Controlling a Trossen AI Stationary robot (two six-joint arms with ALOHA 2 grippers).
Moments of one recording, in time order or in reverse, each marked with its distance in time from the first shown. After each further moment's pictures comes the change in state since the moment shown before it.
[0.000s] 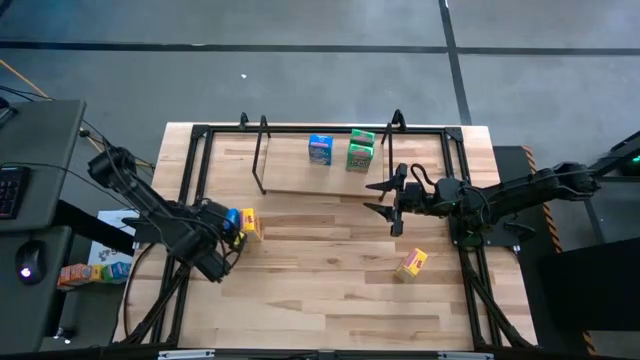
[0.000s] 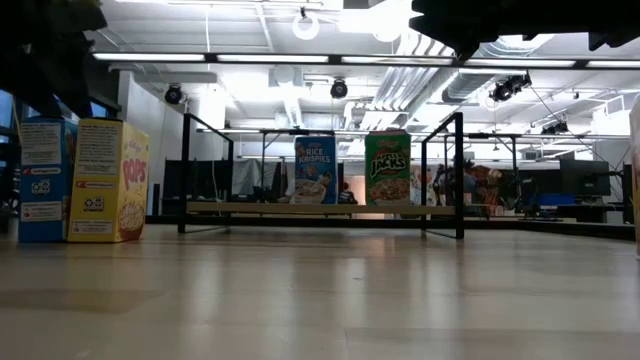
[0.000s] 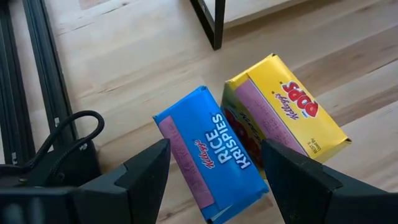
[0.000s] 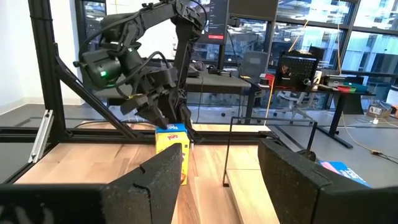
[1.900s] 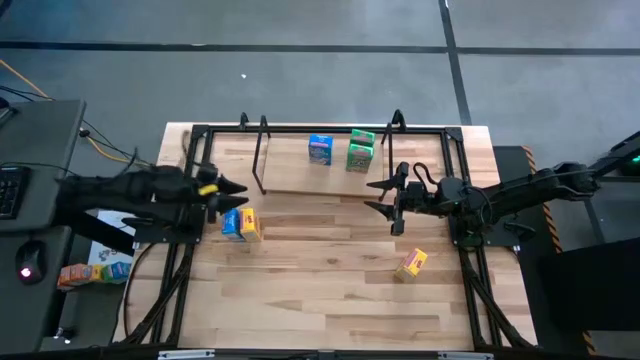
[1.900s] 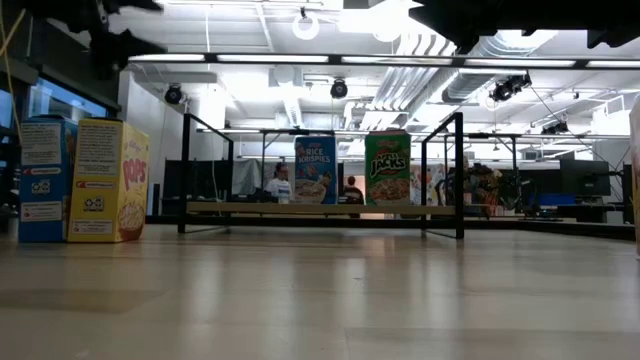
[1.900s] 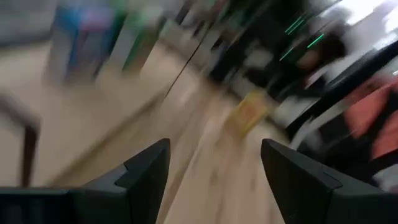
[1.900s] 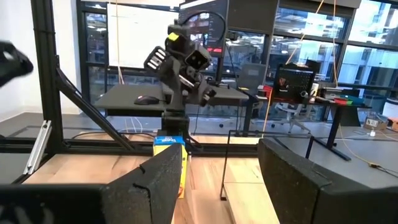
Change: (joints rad) left arm 0.658 -0.897 -0.375 1.014 0.431 1.303; right arm 0.000 0.000 0.000 0.050 0.000 -0.026
